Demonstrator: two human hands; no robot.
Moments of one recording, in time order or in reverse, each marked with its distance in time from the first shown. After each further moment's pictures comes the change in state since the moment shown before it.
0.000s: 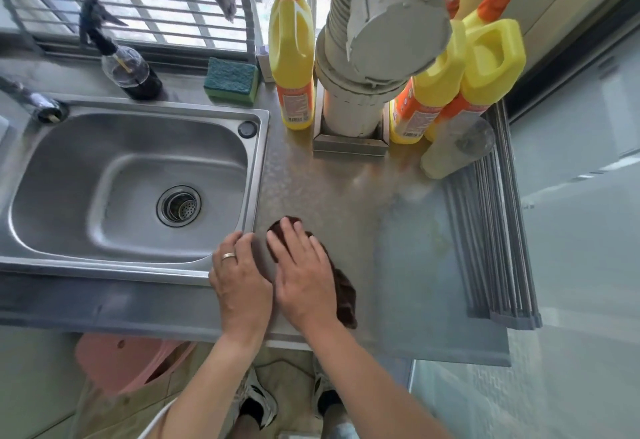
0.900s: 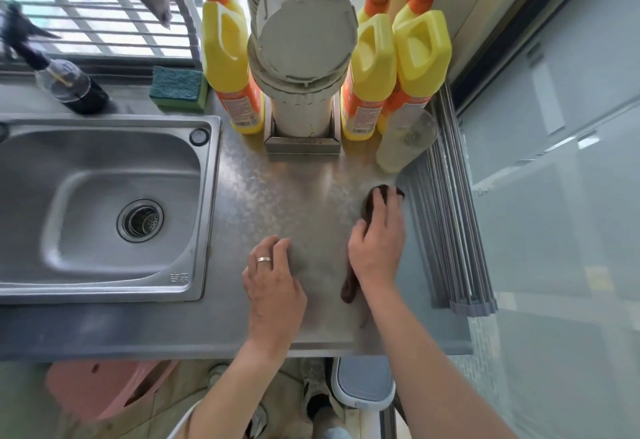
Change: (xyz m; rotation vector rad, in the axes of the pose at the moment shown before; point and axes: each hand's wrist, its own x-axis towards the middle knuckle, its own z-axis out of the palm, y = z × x) left_hand -0.040 0.074 0.047 0.006 -0.153 0.252; right_hand 0.010 0.149 -0.077 0.104 0.357 0.555
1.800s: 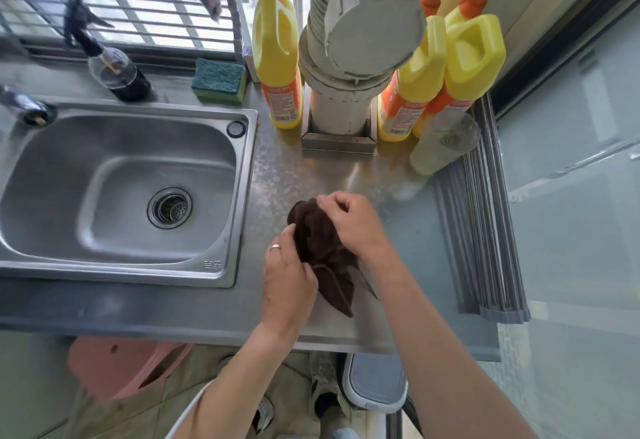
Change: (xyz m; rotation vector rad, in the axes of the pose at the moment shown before) left_hand 0.012 -0.022 -0.021 -0.306 0.004 -0.118; right_hand 0.014 -0.105 -0.011 0.424 -0.578 0.061
